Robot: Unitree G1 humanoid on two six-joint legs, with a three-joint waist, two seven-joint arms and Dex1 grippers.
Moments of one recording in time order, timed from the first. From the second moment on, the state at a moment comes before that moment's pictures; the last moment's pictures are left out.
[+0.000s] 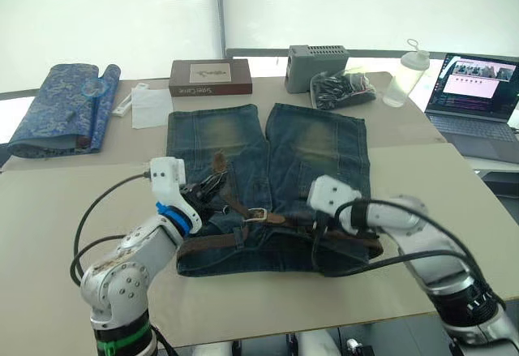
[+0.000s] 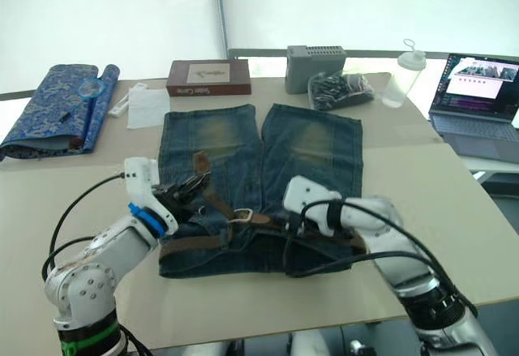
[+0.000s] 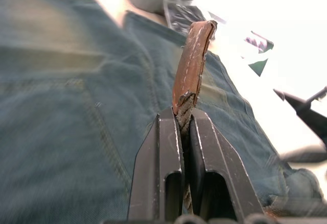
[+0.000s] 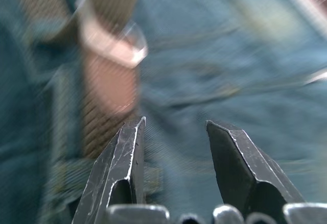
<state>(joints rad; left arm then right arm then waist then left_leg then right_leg) -0.22 0.09 0.38 -0.62 -0.85 1.04 -0.03 -0.35 -0.66 0.29 -0.43 0.00 0.51 0.88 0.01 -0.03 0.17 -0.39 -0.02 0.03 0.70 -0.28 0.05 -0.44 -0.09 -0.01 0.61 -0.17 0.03</state>
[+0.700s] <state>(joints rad) -0.04 0.10 0.54 -0.57 -1.28 0.87 0.32 -0.47 -0.54 0.28 -0.46 0.22 0.71 0.89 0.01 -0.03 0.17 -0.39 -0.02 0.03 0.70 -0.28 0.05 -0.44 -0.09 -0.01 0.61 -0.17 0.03</state>
